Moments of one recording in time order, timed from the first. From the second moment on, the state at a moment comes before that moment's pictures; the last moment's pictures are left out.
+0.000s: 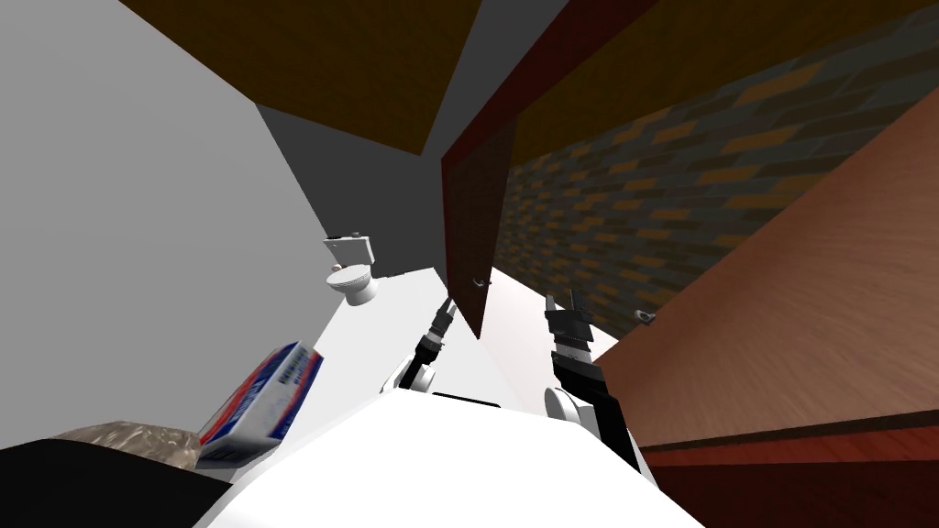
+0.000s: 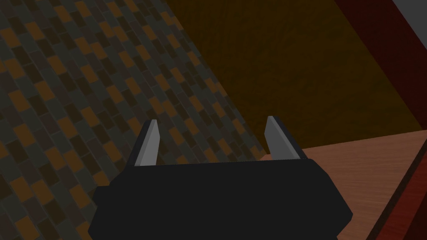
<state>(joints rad) 0.20 0.10 -0.26 -1.56 -0.13 -0.68 0.18</state>
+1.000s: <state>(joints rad) 0.12 0.11 -0.34 -1.35 -0.16 -0.71 0.21</state>
